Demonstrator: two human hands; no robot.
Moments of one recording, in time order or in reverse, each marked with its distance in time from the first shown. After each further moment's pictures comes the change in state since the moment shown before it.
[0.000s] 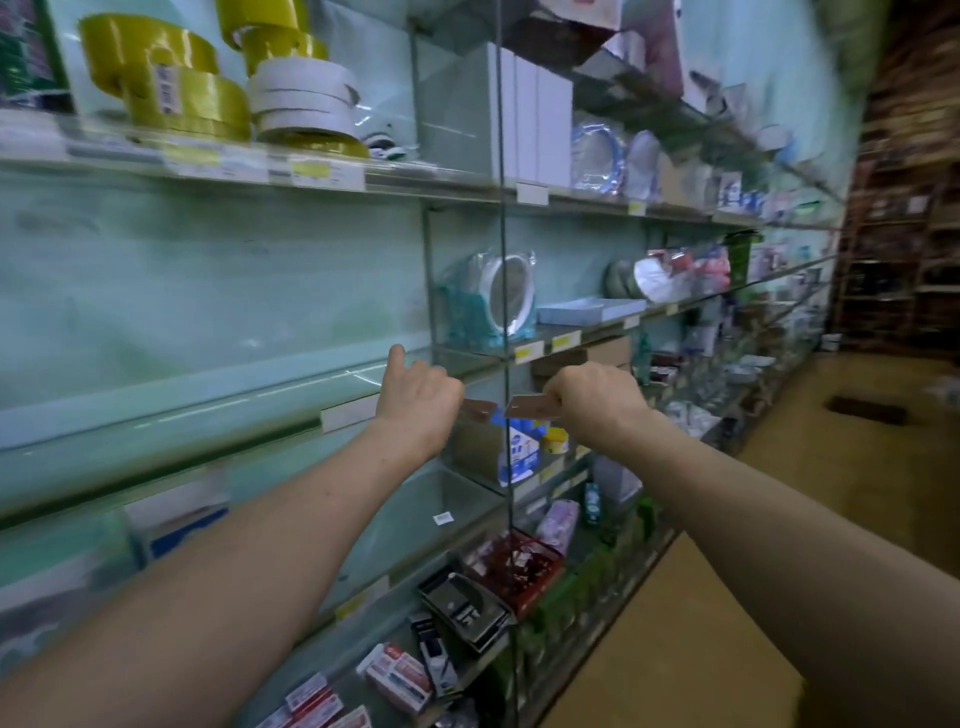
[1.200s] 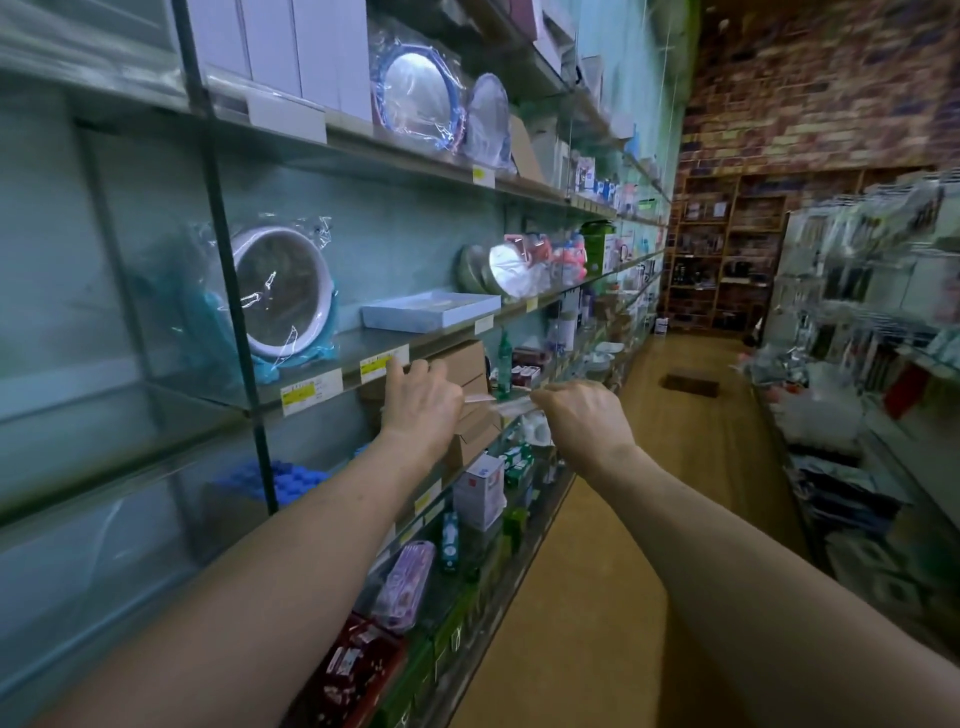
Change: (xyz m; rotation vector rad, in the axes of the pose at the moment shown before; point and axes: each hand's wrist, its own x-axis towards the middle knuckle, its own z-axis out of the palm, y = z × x) left_hand 0.302 0.225 0.092 -0.184 0.092 0.128; right_hand 0.153 0.272 0.137 -0.239 0.121 0.132
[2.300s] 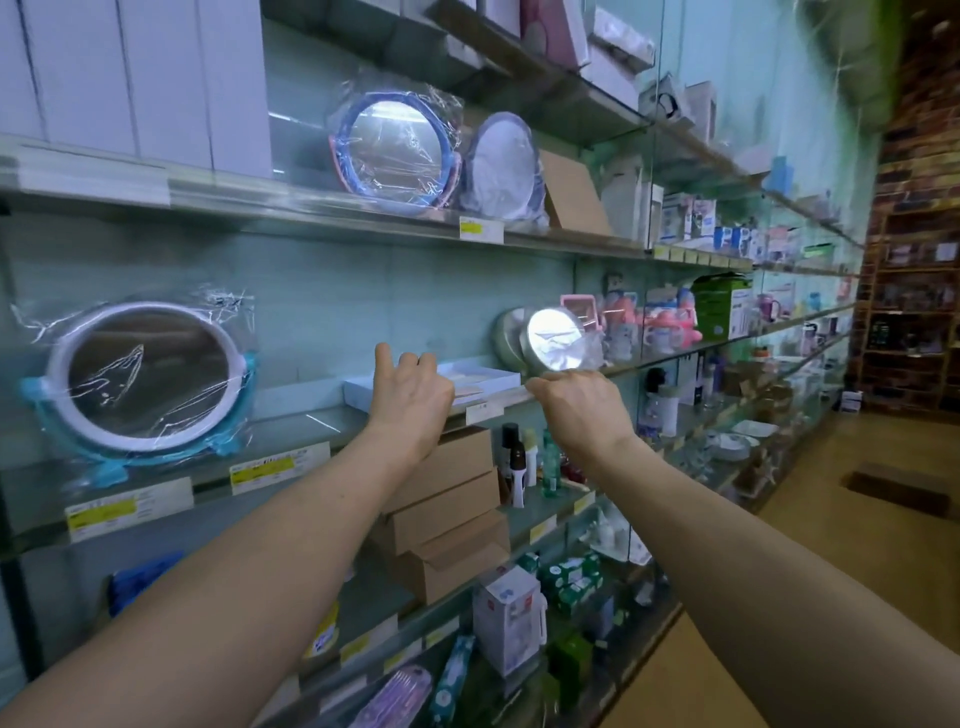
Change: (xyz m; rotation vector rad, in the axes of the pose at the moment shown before) left_hand 0.230 0.089 0.008 0.260 0.004 -0.268; right_hand 0.223 0.185 0.112 0.151 0.329 -0.289
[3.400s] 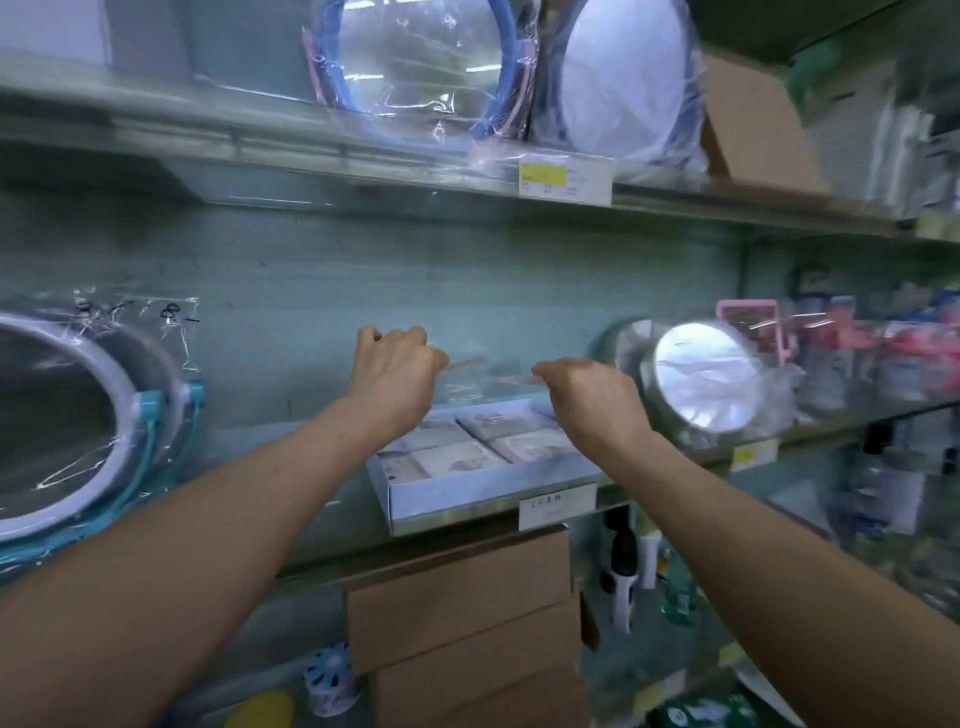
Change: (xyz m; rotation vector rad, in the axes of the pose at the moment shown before) left_hand 0.200 -0.052 0.162 -0.031 -0.014 -0.246; right_hand 0.218 0.023 0.229 0.367 0.116 -0.137
